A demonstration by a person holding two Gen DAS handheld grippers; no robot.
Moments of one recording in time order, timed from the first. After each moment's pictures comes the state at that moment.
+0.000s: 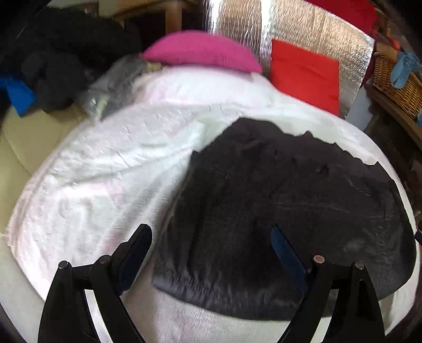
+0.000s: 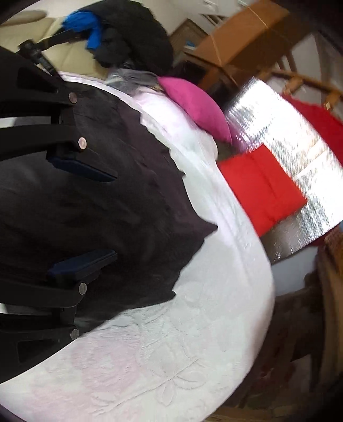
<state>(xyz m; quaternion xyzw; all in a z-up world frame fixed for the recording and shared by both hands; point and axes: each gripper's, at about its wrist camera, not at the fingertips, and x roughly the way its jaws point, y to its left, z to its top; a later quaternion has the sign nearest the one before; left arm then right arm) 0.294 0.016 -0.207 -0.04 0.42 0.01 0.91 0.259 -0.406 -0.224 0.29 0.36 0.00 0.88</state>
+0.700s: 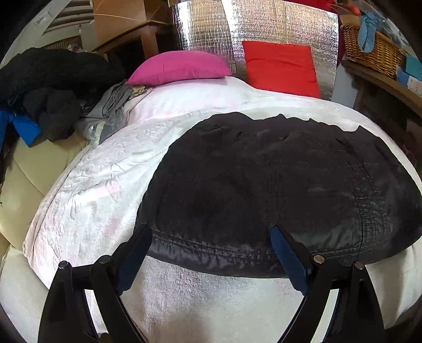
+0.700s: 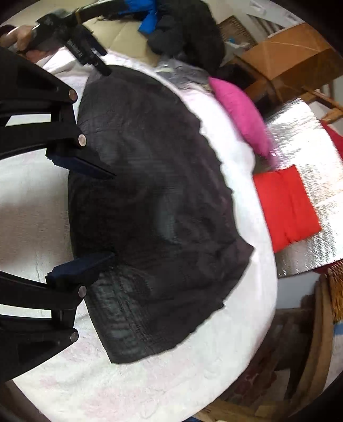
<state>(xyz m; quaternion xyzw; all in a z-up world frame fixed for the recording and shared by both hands) 0.258 -0.041 -0.221 0.05 0.39 0.01 0.92 0.200 -0.343 -0.237 0.21 0.40 -0.01 0.89</state>
